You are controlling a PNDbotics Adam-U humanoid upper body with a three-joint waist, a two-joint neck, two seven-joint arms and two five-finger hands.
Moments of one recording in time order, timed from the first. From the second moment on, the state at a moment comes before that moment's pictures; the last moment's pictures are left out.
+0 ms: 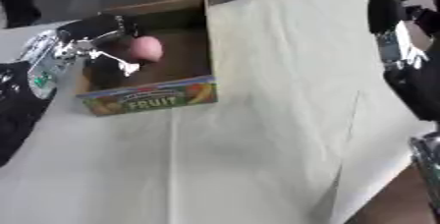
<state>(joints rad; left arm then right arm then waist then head) -1.14 0.45 -0.15 -0.83 -0.99 -0.40 -0.31 -0.53 -0.44 0.16 -1.98 0.21 0.00 -0.39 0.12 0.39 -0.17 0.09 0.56</state>
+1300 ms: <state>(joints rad) -1.13 0.46 -0.14 -0.93 -0.87 -0.40 -0.37 -0.52 -0.44 0.15 -1.98 0.21 0.00 -0.39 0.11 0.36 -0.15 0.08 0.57</state>
